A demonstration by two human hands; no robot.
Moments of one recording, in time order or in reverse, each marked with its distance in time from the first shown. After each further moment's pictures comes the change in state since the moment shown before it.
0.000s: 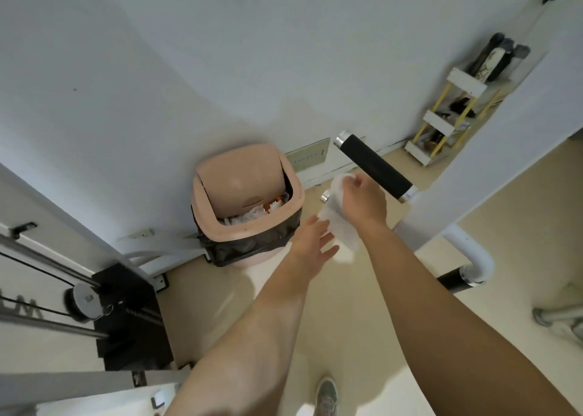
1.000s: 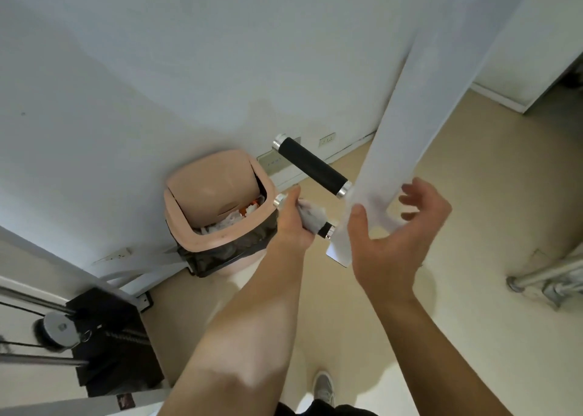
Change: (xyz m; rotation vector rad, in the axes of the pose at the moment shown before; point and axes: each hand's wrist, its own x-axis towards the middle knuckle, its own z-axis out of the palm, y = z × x) left_hand 0.026 -0.003 0.054 -0.246 0.030 -0.059; right_hand -0.126 0.026 -0.096 0.278 0.664 -0.402
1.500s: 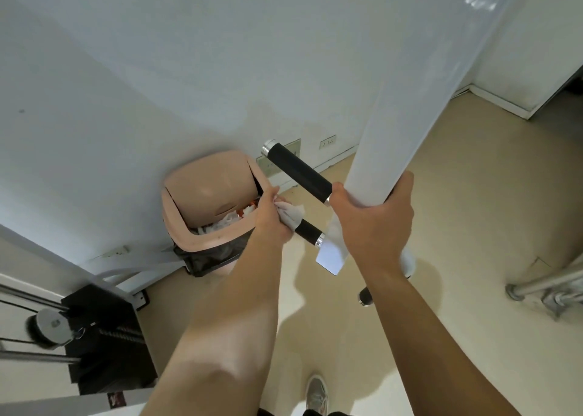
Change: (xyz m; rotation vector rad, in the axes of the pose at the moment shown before) left_hand -0.014 0.032 0.007 -0.034 0.145 0.012; right_hand 0.042 -0.003 0.020 -0.112 -0.112 0.329
